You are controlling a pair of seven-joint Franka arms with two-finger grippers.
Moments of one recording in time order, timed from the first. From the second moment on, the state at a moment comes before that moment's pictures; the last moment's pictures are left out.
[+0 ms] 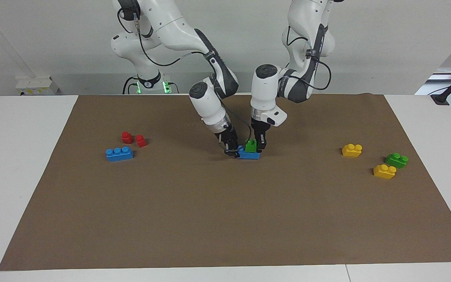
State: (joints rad) left arm -0.58 0.11 -0.04 -2.24 0.24 2.52 -2.32; right arm 0.60 0.36 0.10 -2.08 0.57 2.79 1.89
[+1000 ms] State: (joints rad) left arm -0.49 0.07 -0.01 -2.21 0.31 2.46 -2.24; right arm 0.60 0.36 0.10 -2.08 0.57 2.80 1.89
